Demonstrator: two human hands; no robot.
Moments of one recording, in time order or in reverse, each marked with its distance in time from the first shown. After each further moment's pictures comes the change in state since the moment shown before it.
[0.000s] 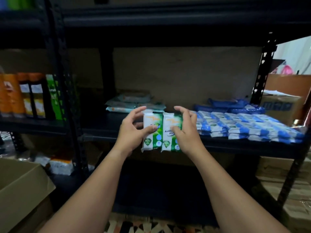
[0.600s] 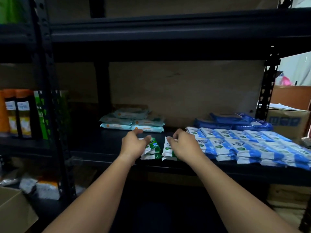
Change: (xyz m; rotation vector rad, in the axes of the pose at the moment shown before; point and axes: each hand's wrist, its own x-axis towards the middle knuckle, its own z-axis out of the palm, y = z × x) left_hand 0.089 -0.036 0.018 0.457 0.135 -0.259; right_hand 0.081 0.021 0.008 -0.472 -0.140 0.296
